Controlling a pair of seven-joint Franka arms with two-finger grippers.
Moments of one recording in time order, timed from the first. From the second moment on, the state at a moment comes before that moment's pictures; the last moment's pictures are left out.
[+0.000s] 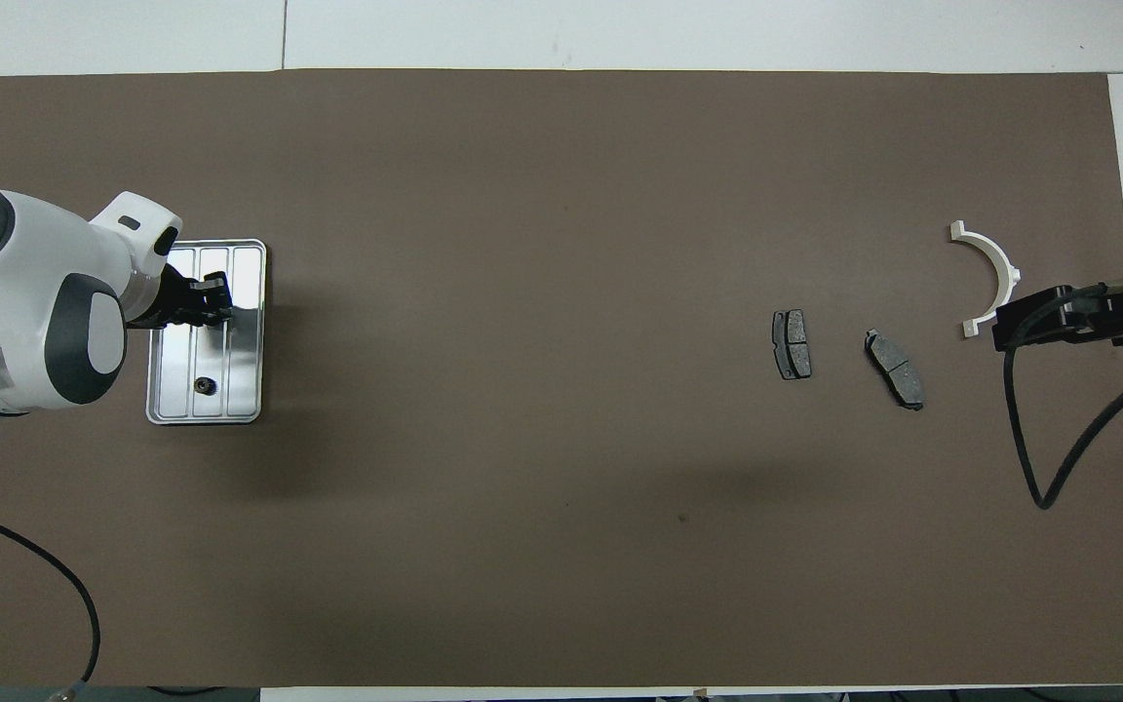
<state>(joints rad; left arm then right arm) -0.02 0.32 0.02 -1.98 -0.04 2.30 -0.20 0.02 -0.05 0.01 -1.63 -0.01 1.50 0.02</state>
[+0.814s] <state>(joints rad) 0.00 0.32 0.02 -1.99 -0.04 2.32 -0.17 0.02 -0.05 0.01 -1.63 -0.01 1.54 0.02</state>
